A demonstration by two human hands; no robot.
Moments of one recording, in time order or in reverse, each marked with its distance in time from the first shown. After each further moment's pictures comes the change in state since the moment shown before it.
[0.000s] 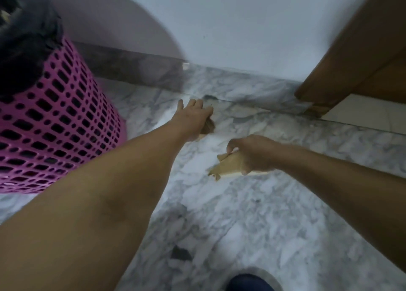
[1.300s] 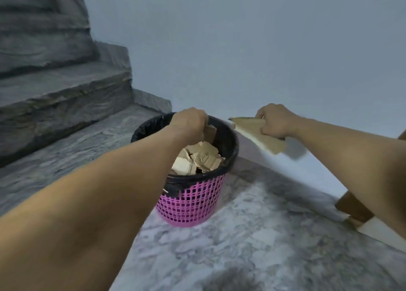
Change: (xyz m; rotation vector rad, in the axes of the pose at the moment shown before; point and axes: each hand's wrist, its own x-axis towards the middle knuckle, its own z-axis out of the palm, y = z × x) left_hand -0.306 -0.164 -0.282 -0.105 0.436 -0.441; right_hand -0.118 -0.290 -0.289 -0.121 0.611 -0.046
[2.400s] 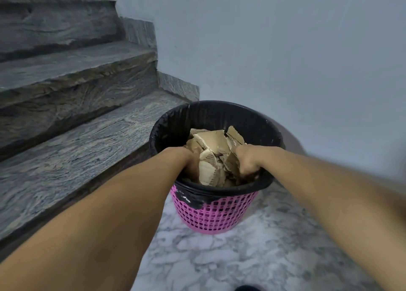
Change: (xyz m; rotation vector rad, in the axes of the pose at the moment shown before) left_hand 0.017 -0.098 0.125 0.017 -0.805 -0.325; right_hand 0.082 -0.092 0.144 -0.075 -0.580 -0.101
